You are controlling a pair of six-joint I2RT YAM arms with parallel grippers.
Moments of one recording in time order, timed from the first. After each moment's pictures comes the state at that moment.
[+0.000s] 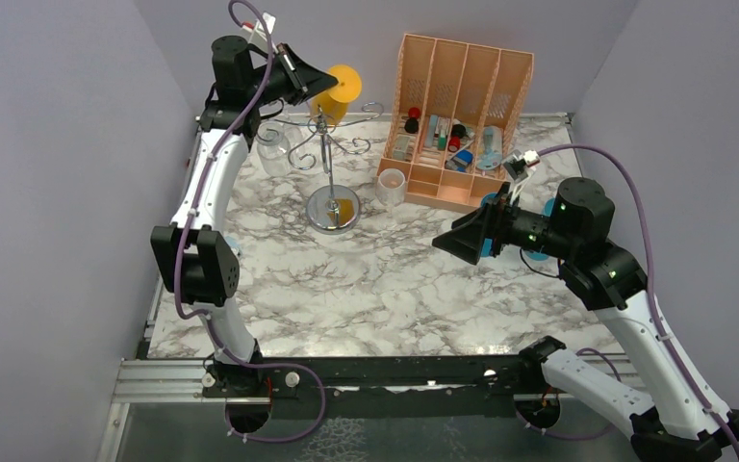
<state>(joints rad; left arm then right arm) -0.09 1.81 1.86 -0.12 0.77 -0.84 0.47 0.82 1.09 -0.49 -0.61 0.47</state>
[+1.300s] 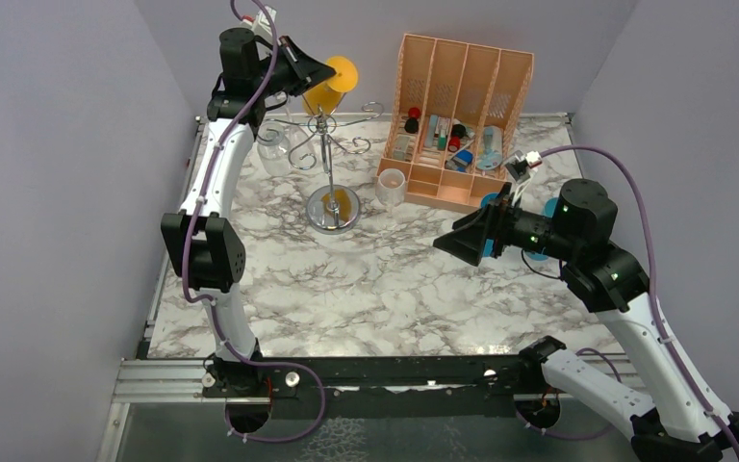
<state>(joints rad) -0.10 1.93 2.01 -0.18 0.66 -0.79 0.47 0.81 1.09 -0.50 -0.61 0.47</state>
